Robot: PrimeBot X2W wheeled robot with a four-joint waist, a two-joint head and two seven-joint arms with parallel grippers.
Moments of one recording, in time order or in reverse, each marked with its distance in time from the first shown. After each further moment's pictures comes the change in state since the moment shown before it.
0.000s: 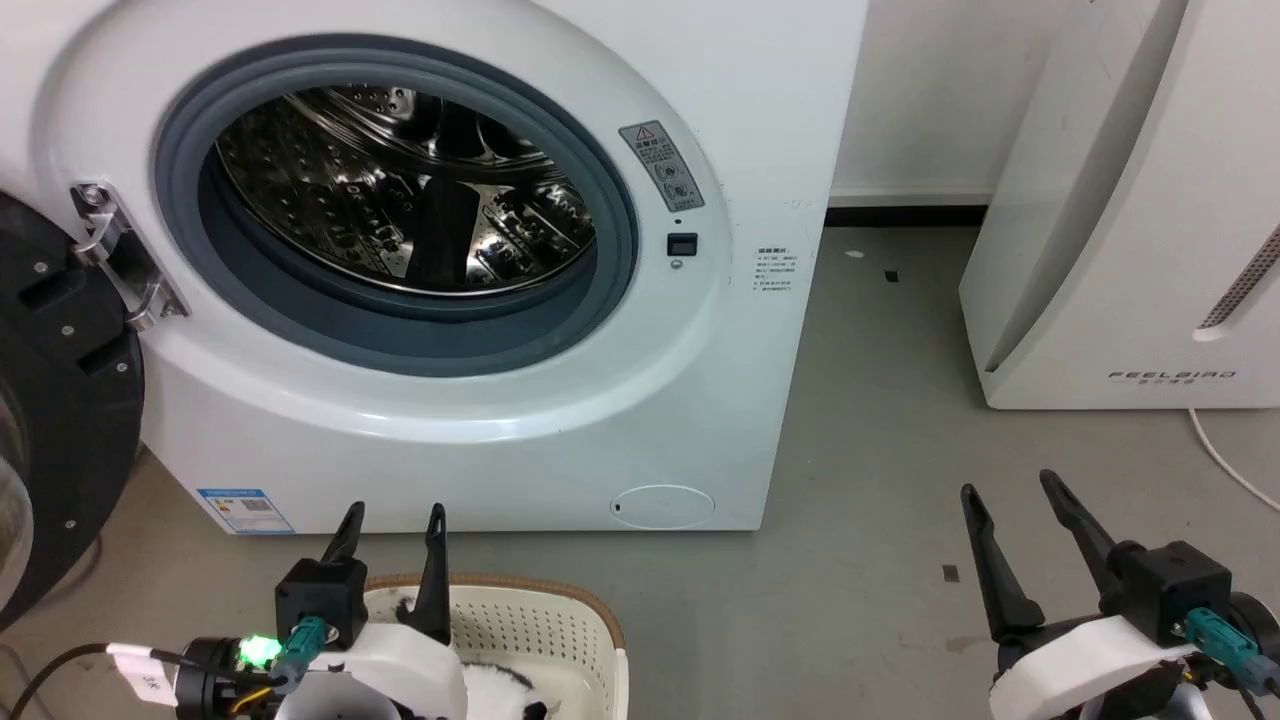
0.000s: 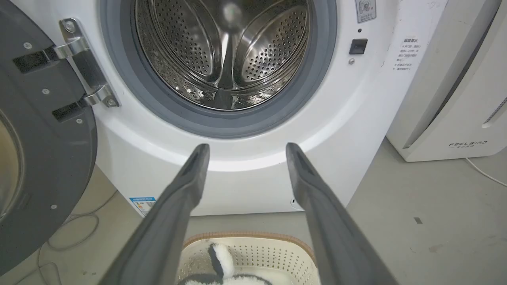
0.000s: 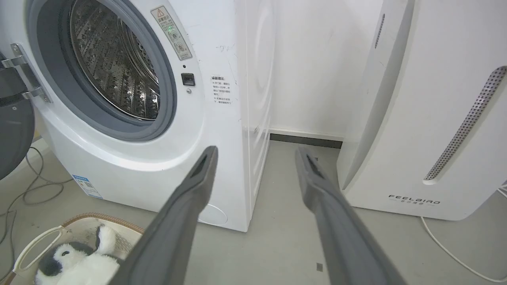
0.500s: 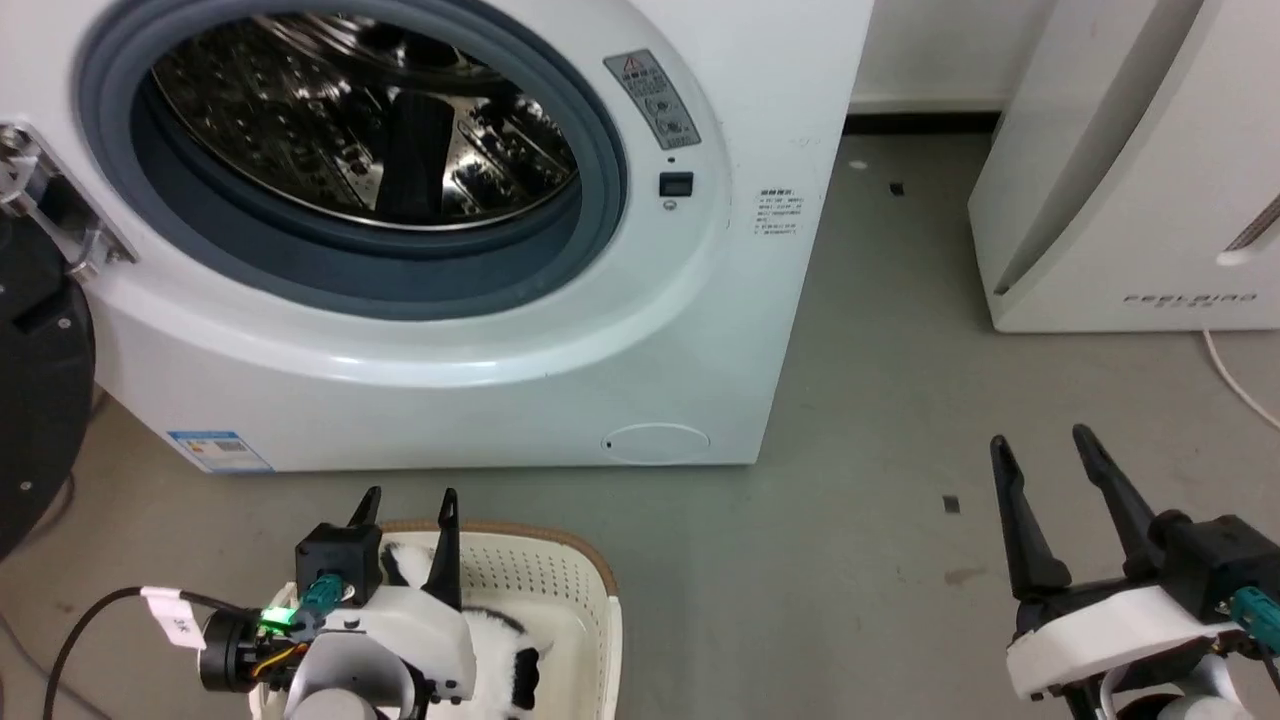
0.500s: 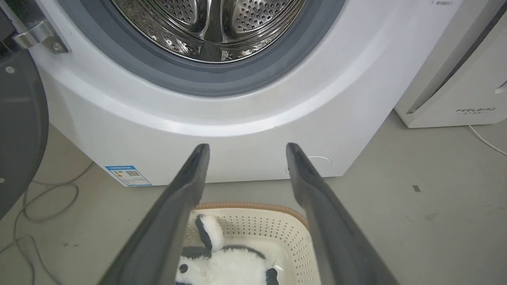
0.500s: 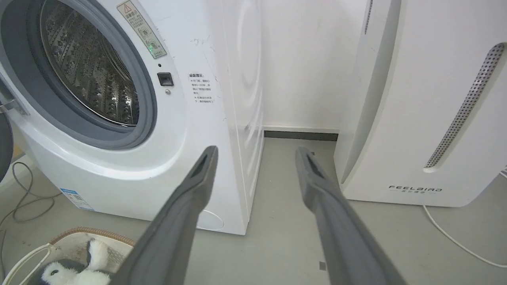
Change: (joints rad) left arm -0.118 0.004 -0.006 0.192 -0.026 -0.003 -0.030; right arm -0.036 0.000 -0.021 -0.030 0.047 0.000 -0.030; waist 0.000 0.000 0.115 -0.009
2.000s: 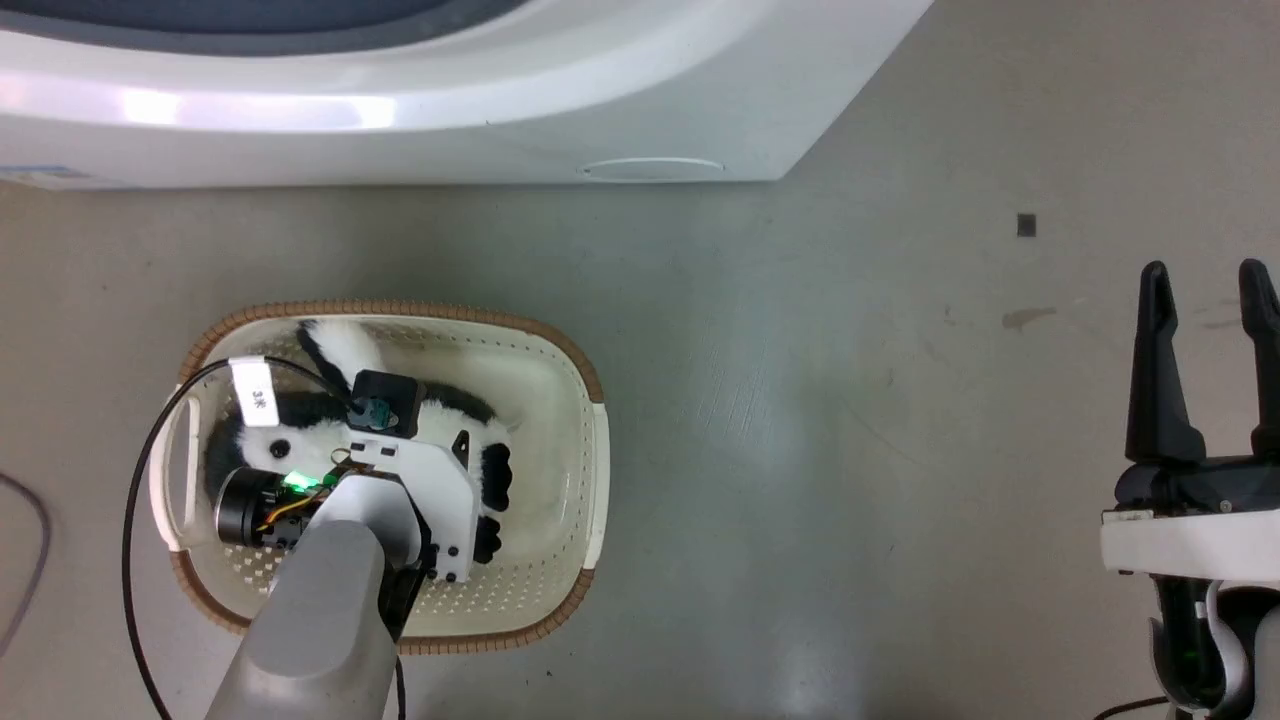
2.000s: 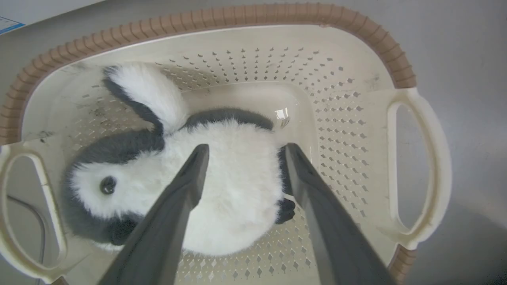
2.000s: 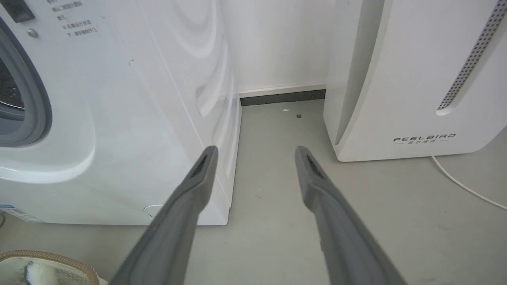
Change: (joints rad) left arm -0.434 0.078 -0.125 0.509 -0.027 -0.038 0.224; right arm -0.153 0.000 -0.094 -0.135 0.103 0.000 -0.094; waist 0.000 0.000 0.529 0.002
